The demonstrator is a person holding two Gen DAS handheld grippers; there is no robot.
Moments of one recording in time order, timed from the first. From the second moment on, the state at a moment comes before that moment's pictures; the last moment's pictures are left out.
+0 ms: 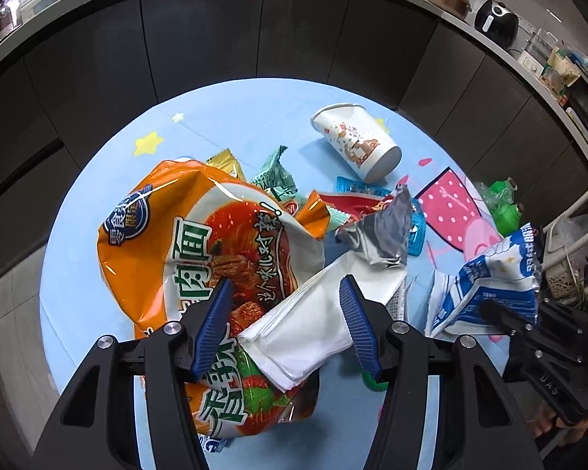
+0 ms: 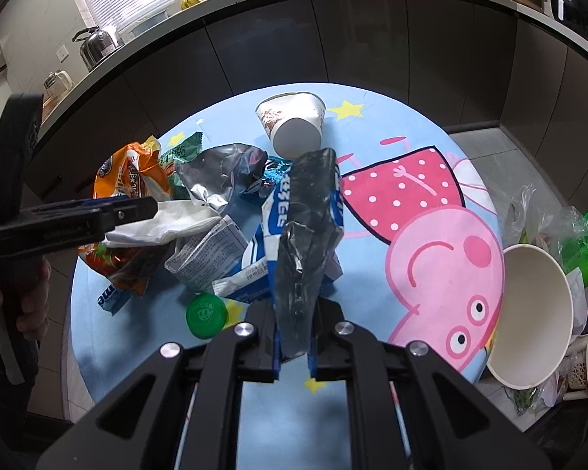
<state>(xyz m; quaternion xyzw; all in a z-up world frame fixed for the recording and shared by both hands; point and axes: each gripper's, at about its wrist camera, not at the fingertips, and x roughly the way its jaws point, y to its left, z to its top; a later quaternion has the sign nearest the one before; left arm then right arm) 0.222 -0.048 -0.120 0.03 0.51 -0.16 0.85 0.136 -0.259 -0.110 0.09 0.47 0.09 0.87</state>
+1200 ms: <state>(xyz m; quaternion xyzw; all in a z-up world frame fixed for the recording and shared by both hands) 0.132 -0.191 0.000 0.01 0.40 -0.36 0.84 0.041 -0.392 -0.041 0.15 0.37 -0.05 0.92</state>
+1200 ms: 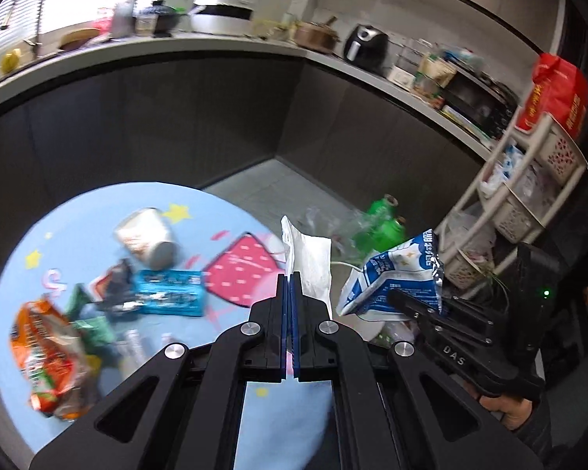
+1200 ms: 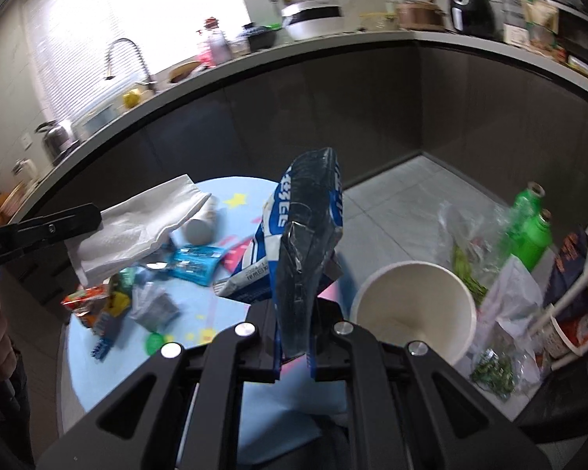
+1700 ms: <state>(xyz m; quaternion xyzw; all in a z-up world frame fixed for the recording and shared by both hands) 0.164 -0.351 -0.105 0.05 0.48 -0.43 0.77 0.026 -0.489 -0.145 0.20 0.43 -0.12 0.87</state>
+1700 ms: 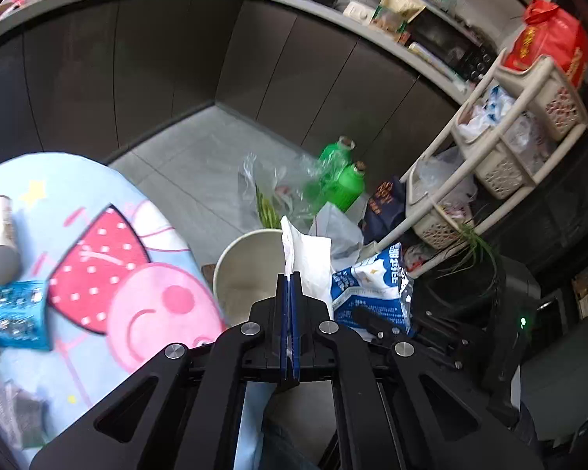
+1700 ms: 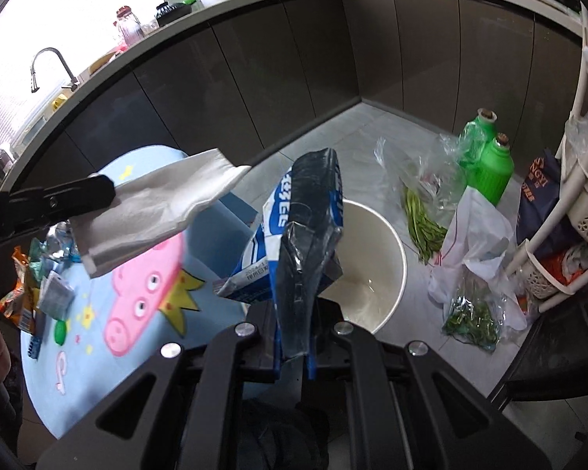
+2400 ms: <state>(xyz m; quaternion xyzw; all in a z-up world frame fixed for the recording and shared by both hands) 0.185 -0.407 -0.161 0.11 0.47 -0.38 0.79 0.051 -0.518 -0.210 0.21 0.46 -0.09 0.86</state>
